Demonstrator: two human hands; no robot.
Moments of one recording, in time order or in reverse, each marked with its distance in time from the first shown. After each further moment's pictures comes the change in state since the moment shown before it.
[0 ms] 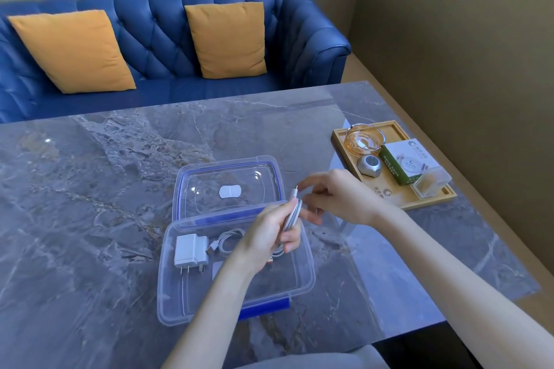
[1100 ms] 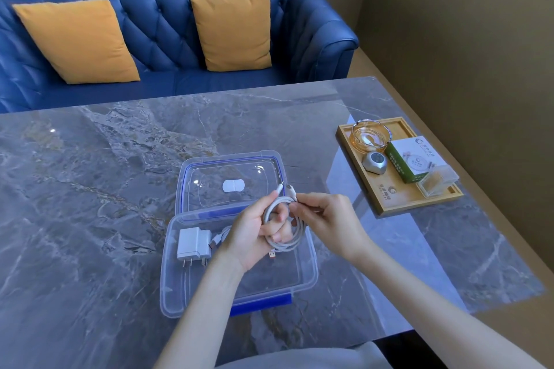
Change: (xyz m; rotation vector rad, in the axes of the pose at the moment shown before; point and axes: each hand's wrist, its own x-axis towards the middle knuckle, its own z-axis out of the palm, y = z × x) left_hand -0.004 -0.008 -0.021 -0.434 0.022 -0.005; right_hand -0.017 0.003 0.057 0.279 0.292 -0.152
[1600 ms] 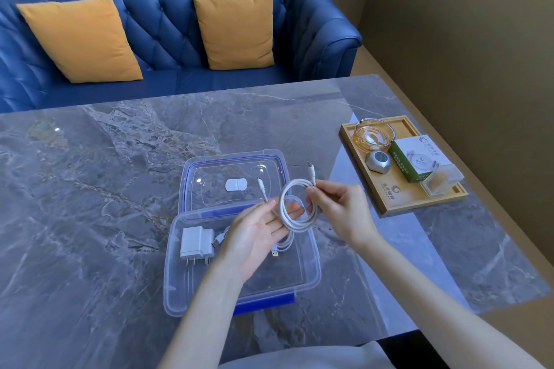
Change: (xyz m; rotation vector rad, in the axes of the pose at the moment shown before) left_hand -0.014 0.000 0.005 -0.064 0.218 0.043; right_hand 0.011 0.020 -0.004 0.250 0.195 0.229
